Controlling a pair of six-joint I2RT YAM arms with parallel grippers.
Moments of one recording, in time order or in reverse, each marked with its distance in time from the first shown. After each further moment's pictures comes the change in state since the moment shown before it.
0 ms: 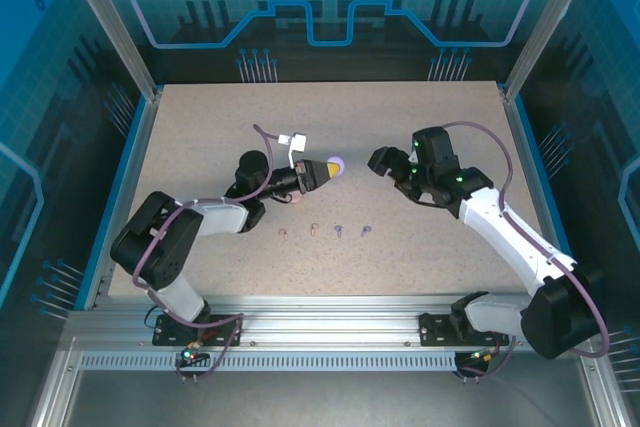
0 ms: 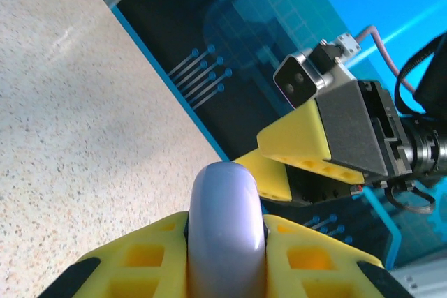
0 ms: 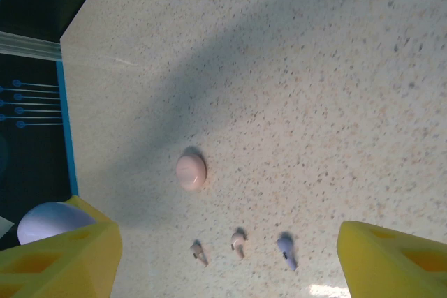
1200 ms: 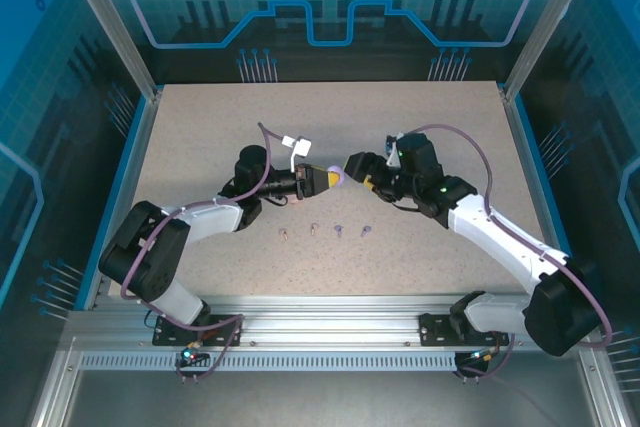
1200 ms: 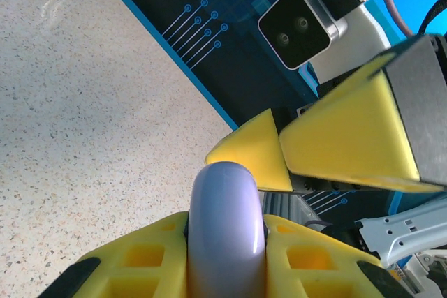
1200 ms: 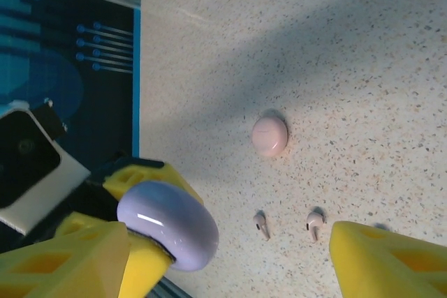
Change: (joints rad) left arm 0.003 -0.082 0.020 -0.226 0.092 0.153; right arm 0.121 0.010 -0.071 0.243 -0.111 0.003
